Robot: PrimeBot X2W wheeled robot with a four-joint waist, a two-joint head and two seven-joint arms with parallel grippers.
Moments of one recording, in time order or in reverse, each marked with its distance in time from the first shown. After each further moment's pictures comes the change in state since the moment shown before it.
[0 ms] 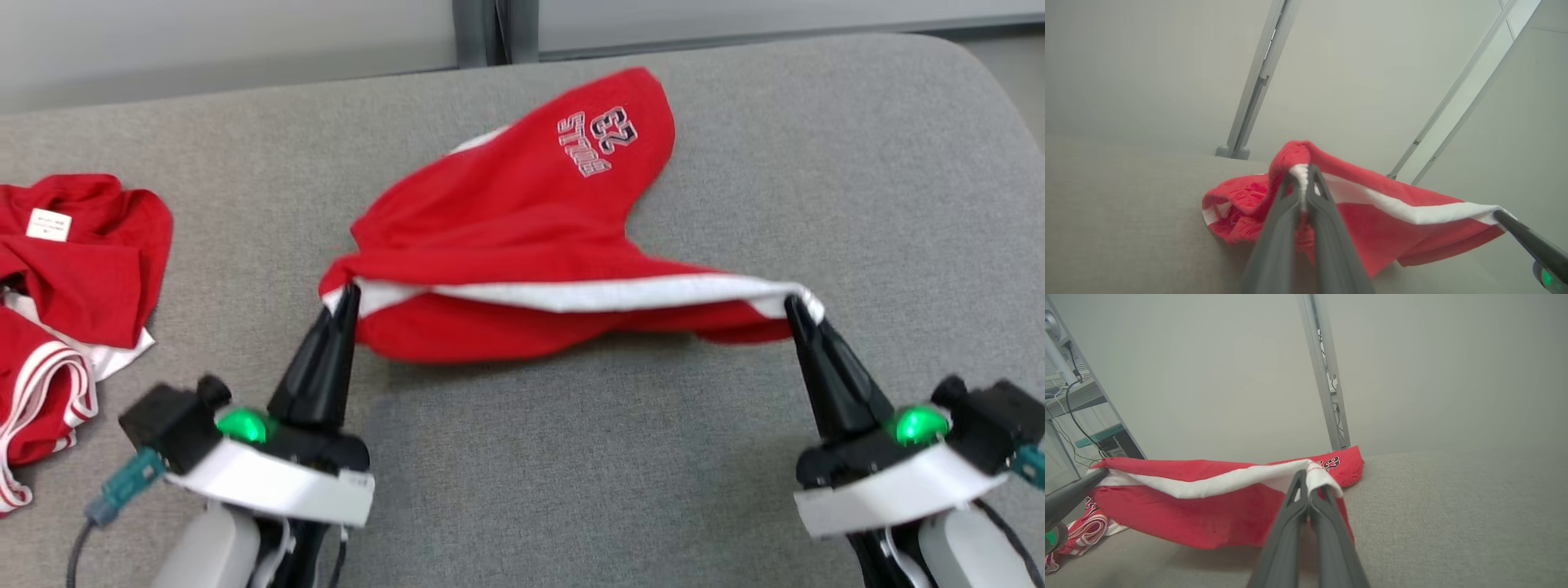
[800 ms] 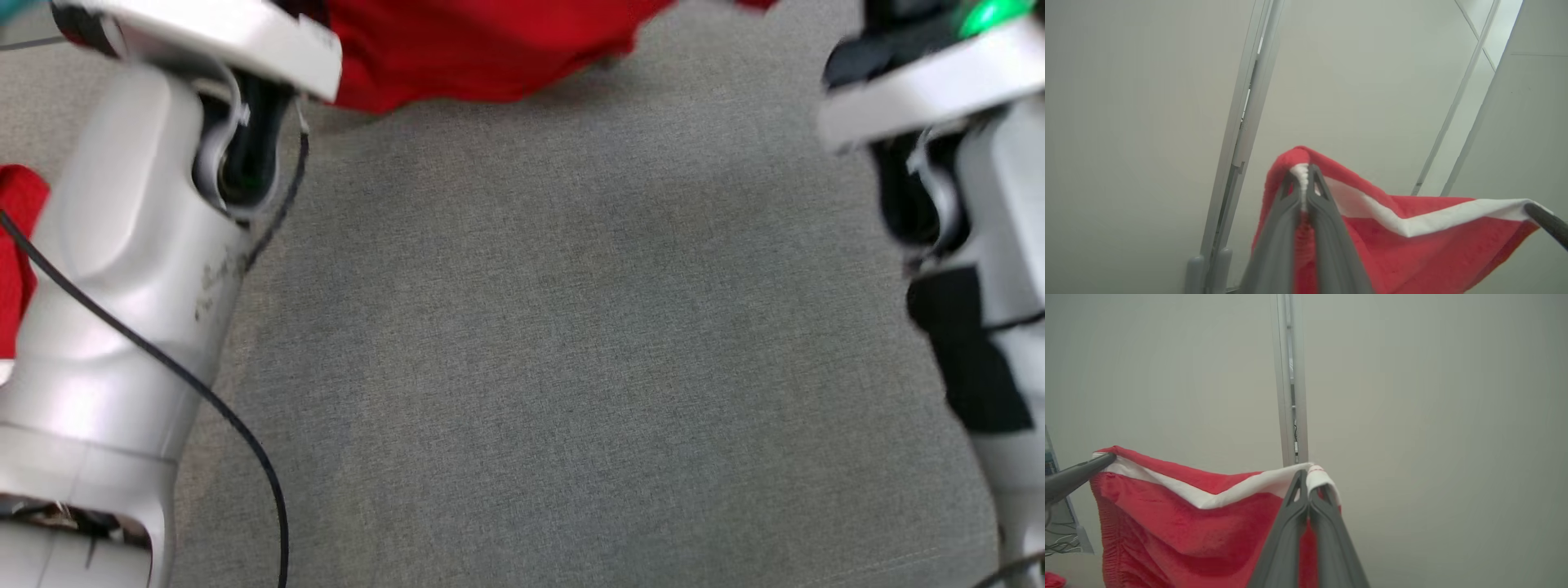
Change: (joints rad) left arm -0.884 -0.046 -0.098 0.562 -0.052 0.000 0.004; right arm -0.799 0.033 0.028 0.408 -0.016 0.000 0.000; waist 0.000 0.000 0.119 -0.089
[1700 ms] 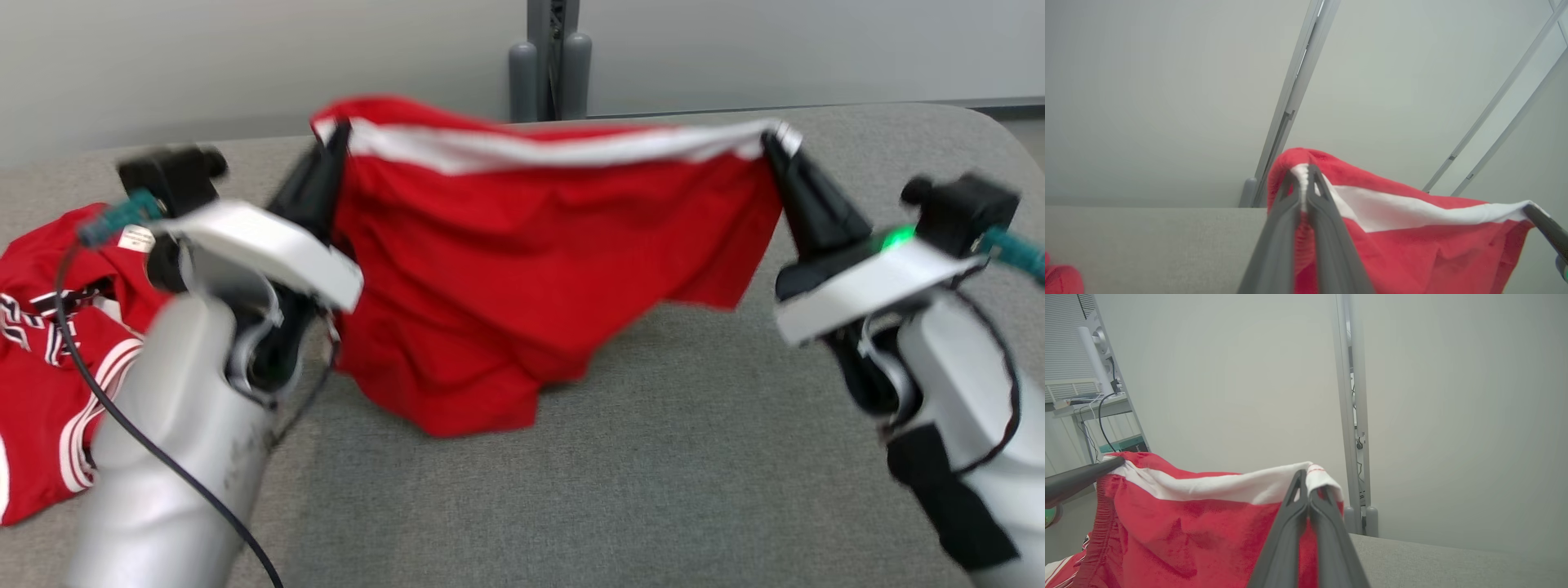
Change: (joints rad) left arm 0.463 -0.040 0.154 -0.169 0.006 0.006 0.254; right arm 0.359 -0.061 0.130 -0.052 0.116 0.000 0.015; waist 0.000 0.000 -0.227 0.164
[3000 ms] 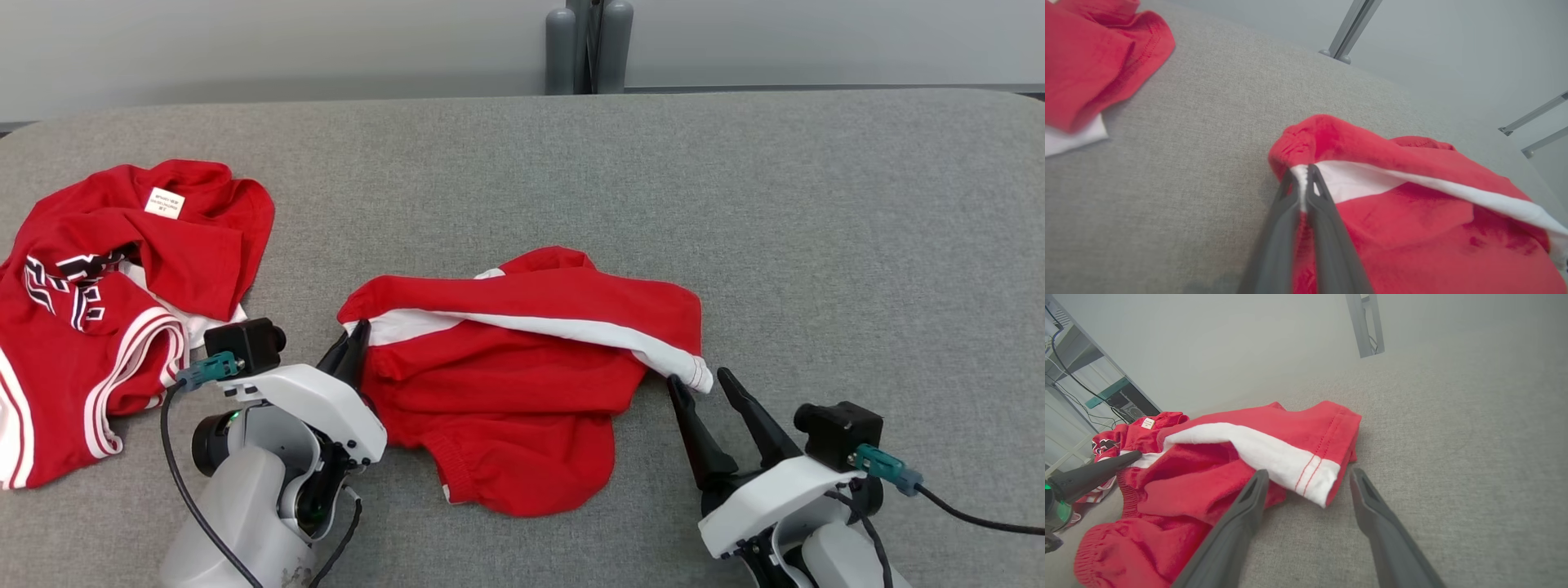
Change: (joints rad) left arm 0.184 -0.063 0.024 0.214 0.091 0.037 0.011; right arm 0.356 0.202 -0.077 0.103 -0.107 0.000 -0.015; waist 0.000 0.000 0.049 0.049
